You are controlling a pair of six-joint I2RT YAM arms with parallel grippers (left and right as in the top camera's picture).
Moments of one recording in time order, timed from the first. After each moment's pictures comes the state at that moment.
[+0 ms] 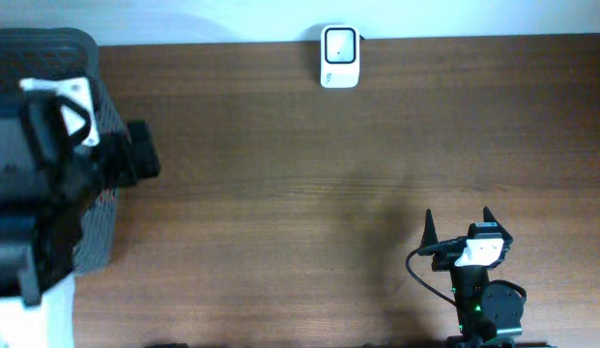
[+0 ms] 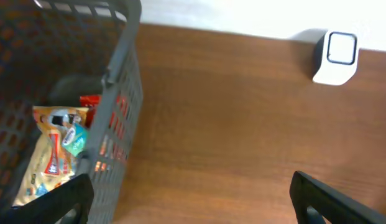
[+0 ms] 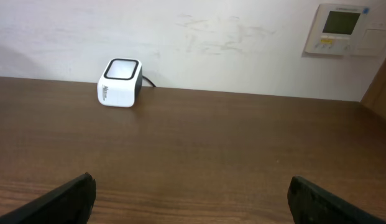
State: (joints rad) left arm 0.03 1.25 1.83 -1.30 -0.06 -0.10; right arm 0.05 0.01 0.01 -0.07 0.06 -0.07
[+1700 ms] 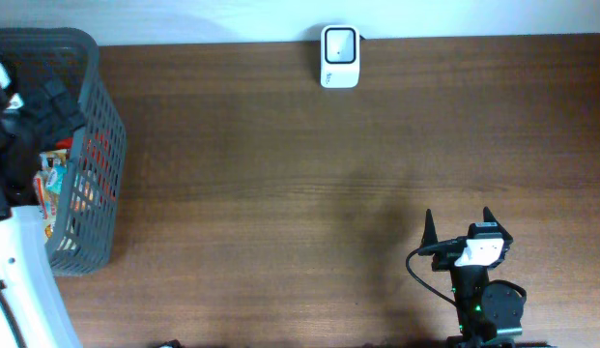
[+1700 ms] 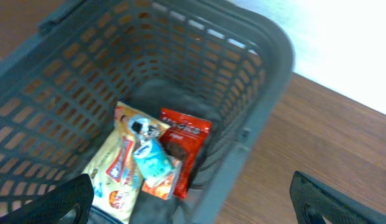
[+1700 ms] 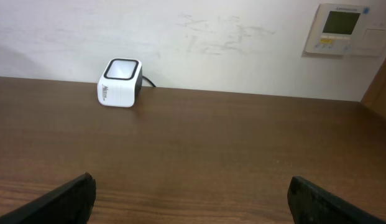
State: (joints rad) left arm 0.35 1.43 1.83 -1.11 -0.15 -0.16; right arm 0.05 0.01 0.01 -0.07 0.06 -0.07
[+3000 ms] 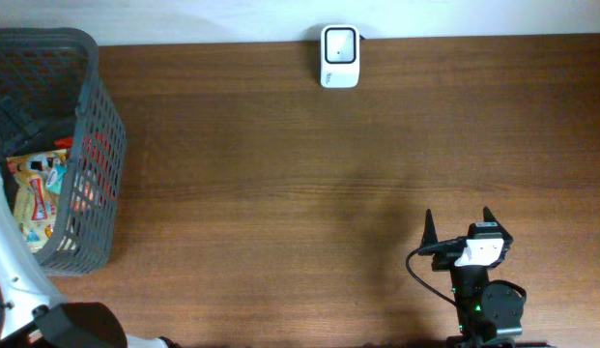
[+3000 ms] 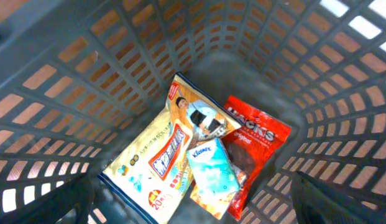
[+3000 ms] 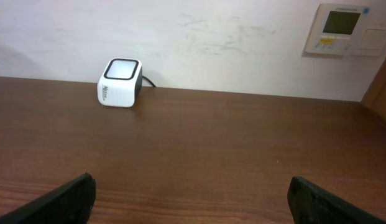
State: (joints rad) left arm 0.55 1.66 1.83 -1.06 -0.17 -0.16; right arm 0.05 0.01 0.01 -0.07 0.06 -0.07
